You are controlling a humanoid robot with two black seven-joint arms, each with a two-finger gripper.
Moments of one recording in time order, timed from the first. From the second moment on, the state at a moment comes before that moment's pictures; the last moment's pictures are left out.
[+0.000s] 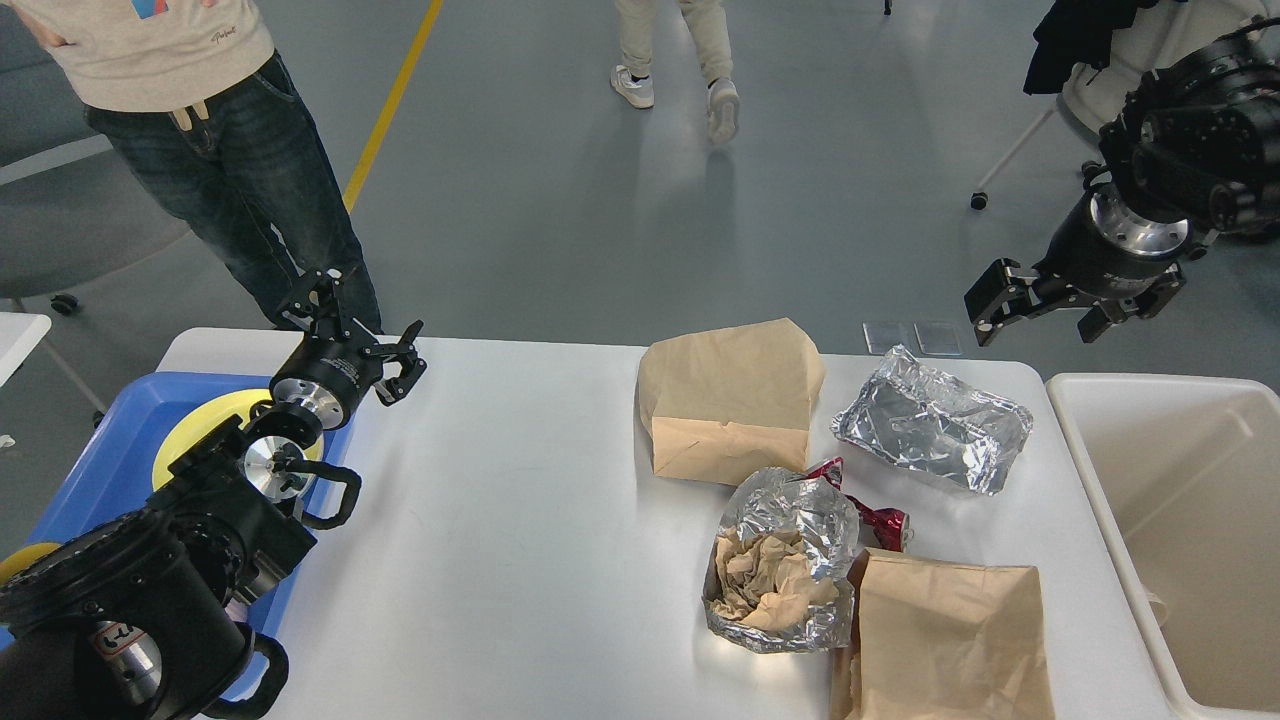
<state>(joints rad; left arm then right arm) -0.94 -0.04 -0.59 0.21 -0.28 -0.68 -0.19 1.80 -0.27 -1.40 0.71 -0.42 0.90 0.28</state>
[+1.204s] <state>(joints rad) -0.94 -0.04 -0.59 0.21 -0.28 -0.68 -0.19 0.82 -0.24 -0.86 0.16 -0.31 0.23 0.17</state>
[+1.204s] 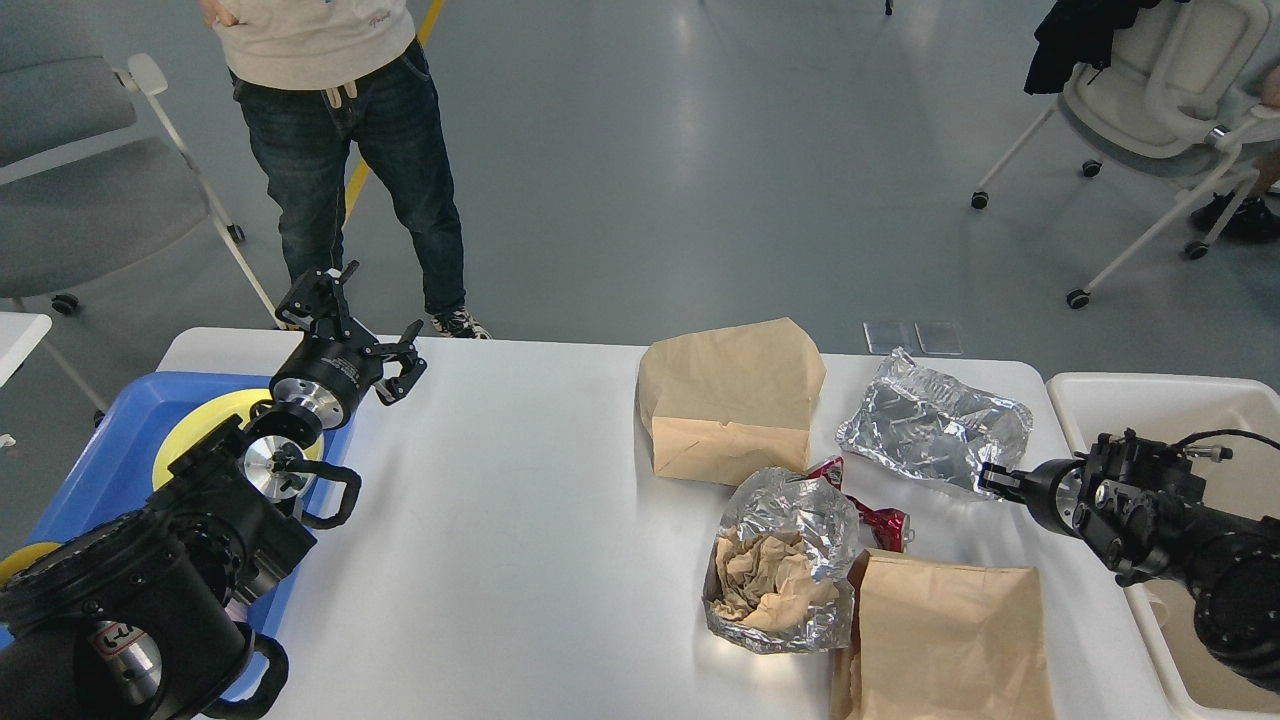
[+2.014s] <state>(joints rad) -0.94 -0.04 -0.59 0.21 -0.28 -0.68 -0.19 1.01 -0.37 -0.73 0.17 -0.32 0.36 0.17</state>
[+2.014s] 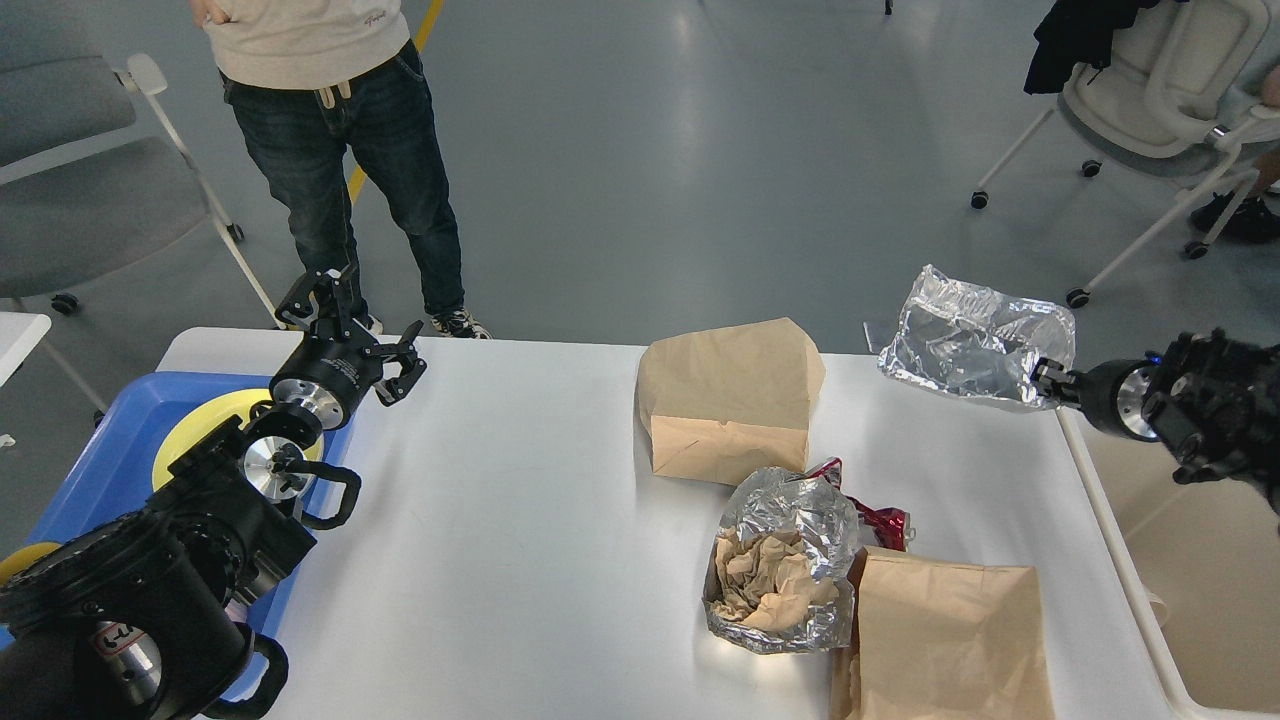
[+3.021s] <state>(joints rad) -0.94 -0.04 -0.59 0.21 -0.28 -0.68 -0.19 1.33 -0.62 -0.84 0.13 -0.31 0.68 0.17</state>
